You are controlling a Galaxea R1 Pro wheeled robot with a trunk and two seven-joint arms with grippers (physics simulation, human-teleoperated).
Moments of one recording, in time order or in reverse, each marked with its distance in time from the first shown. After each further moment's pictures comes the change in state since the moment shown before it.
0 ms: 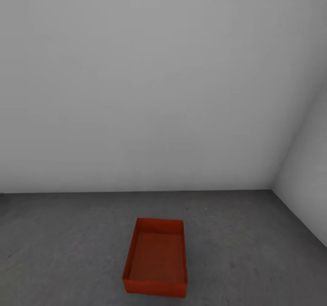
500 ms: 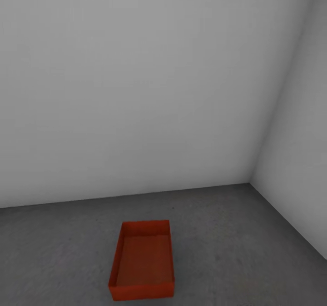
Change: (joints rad) left arm 0.000 0.001 0.000 0.000 0.000 0.001 0.001; right arm 0.000 0.000 0.000 0.000 0.000 0.000 0.000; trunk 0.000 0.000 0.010
